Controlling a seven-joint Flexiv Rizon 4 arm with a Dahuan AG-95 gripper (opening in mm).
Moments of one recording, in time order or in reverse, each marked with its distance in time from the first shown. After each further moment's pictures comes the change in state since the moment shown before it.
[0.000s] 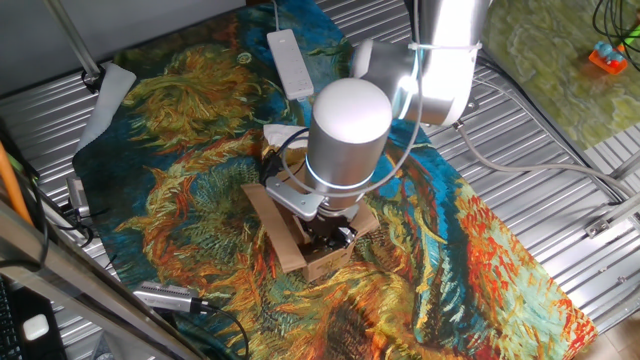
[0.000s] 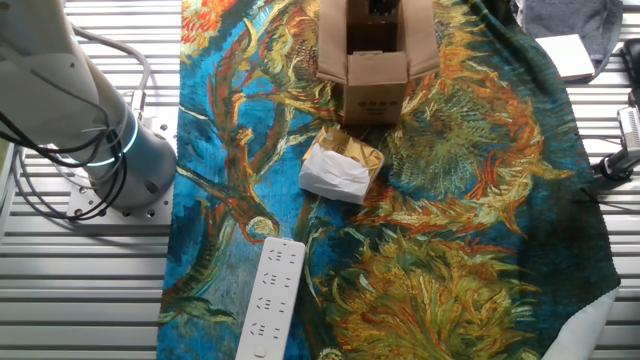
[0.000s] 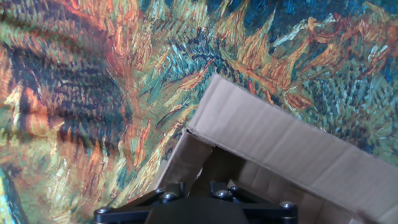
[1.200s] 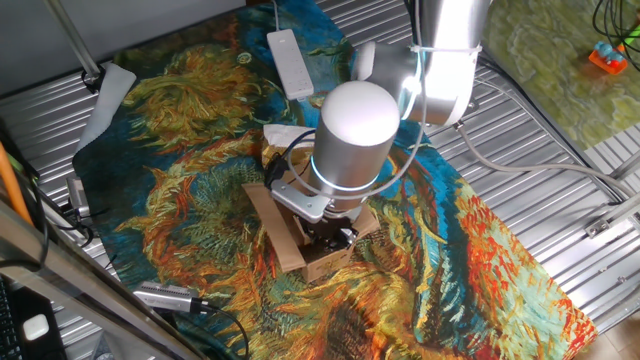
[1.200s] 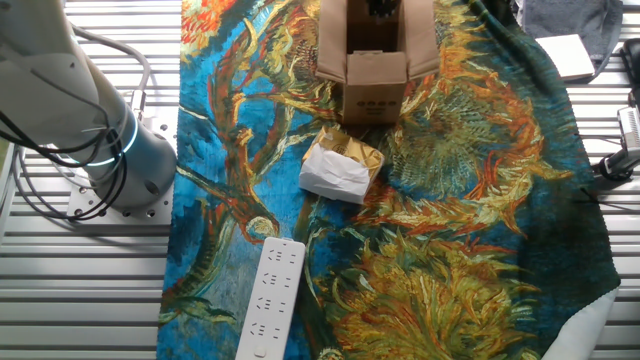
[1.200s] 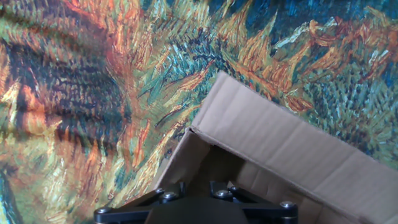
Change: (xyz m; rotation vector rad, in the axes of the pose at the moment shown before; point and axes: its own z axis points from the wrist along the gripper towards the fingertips) arm 0.000 -0.004 0.001 0.039 -0.030 -0.059
